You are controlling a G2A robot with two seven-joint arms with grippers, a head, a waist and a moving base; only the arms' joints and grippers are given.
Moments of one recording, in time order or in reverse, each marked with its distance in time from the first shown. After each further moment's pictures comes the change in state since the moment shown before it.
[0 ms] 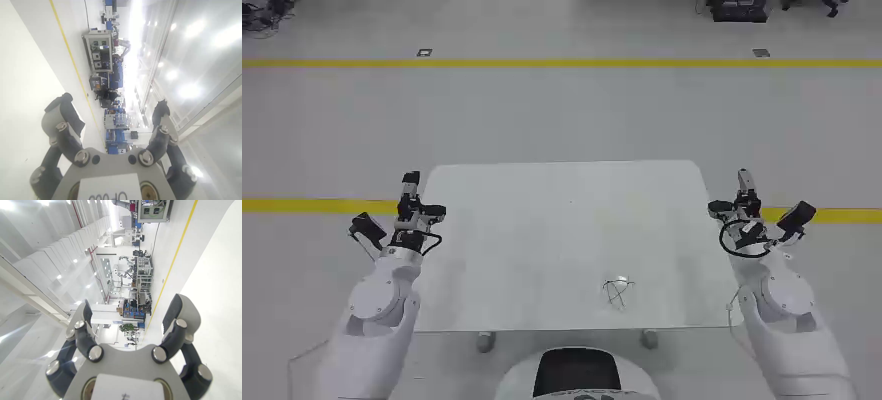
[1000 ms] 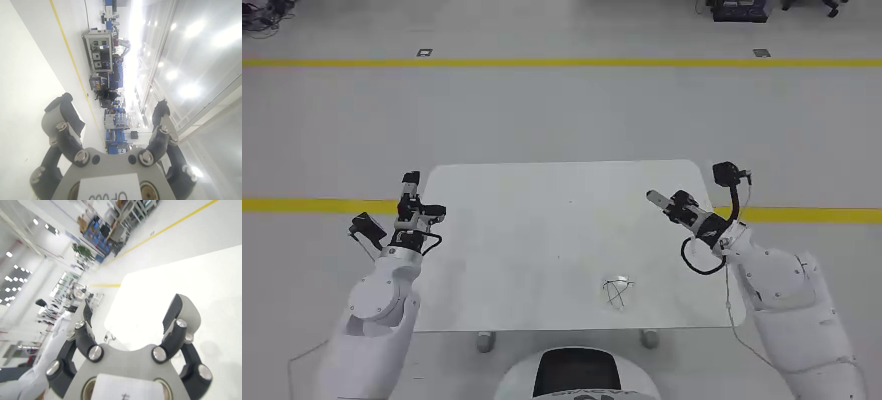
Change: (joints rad) left arm 0.000 0.000 0.000 0.000 0.000 0.000 0.000; right arm 0.137 0.061 -0.085 -0.098 -0.718 -0.081 0.715
